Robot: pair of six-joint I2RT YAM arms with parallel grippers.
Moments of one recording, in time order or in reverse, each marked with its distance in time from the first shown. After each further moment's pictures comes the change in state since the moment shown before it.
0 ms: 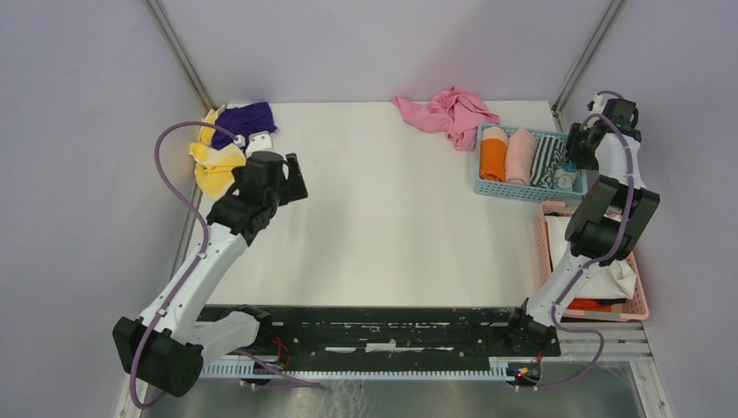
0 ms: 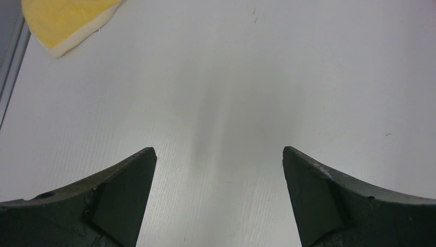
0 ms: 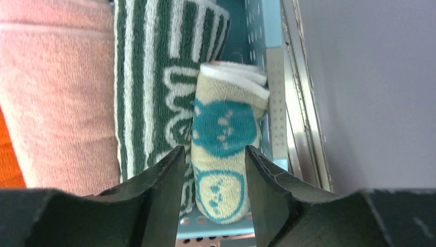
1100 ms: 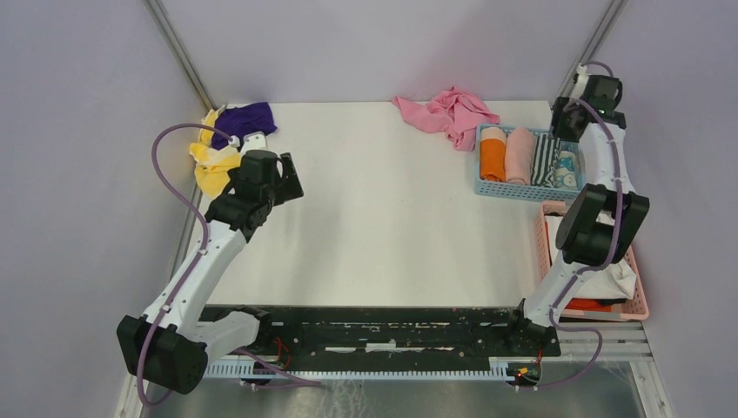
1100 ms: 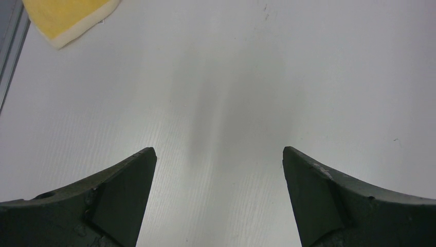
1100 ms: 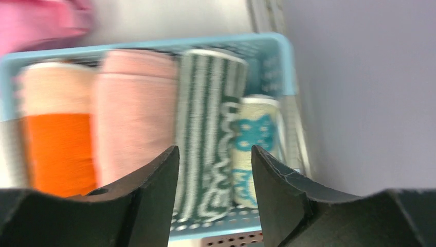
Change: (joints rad) left arm 0.064 0.021 -0.013 0.008 0.043 0.000; right arm 0.089 -0.017 0.089 0.053 0.090 0.012
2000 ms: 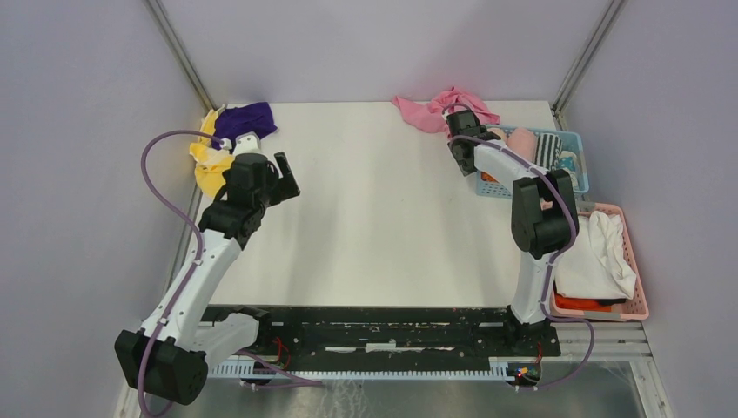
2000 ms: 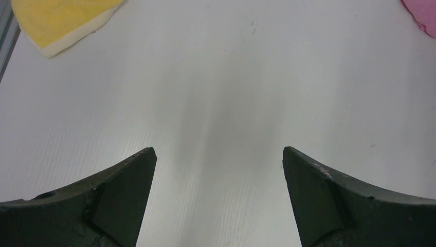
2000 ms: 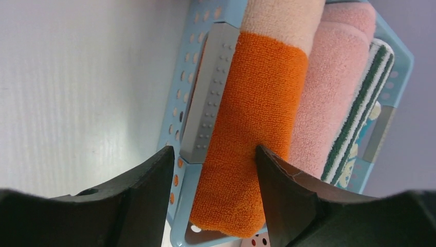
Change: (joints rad) left arm 0.043 -0.063 -0.037 0.054 0.058 0.000; right arm 0.633 0.047 -0.254 0.118 0.584 -0.141
